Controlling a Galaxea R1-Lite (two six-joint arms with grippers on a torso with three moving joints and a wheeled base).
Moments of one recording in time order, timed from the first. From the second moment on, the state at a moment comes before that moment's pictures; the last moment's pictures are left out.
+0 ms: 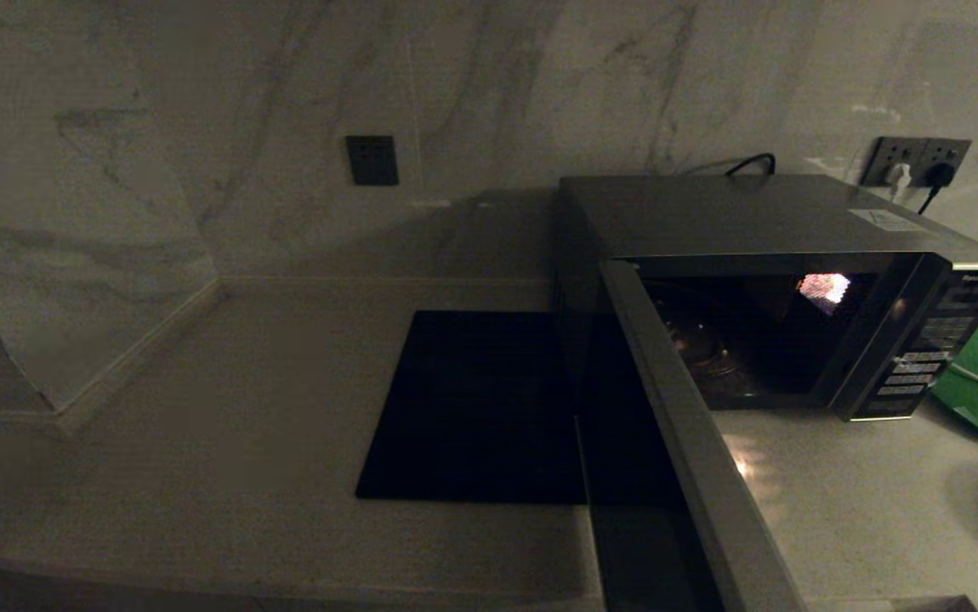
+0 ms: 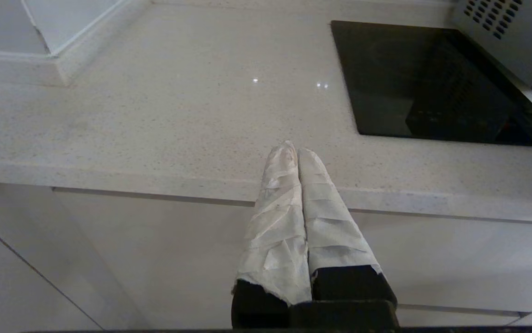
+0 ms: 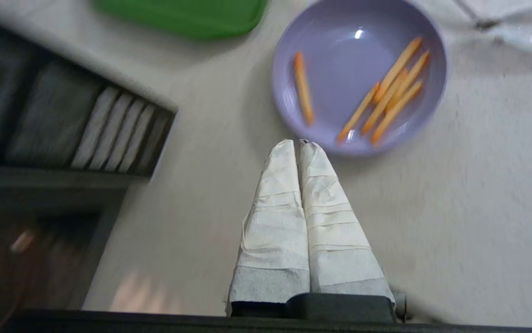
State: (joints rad) left arm 0.00 0.00 0.00 -0.01 0.02 -0.07; right arm -0.58 1.57 -1.30 0.50 -0.29 0.63
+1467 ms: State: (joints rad) left arm 0.00 0.00 0.00 -0.01 0.02 -0.07; right arm -1.03 2.02 -1.35 0.41 0.04 0.63
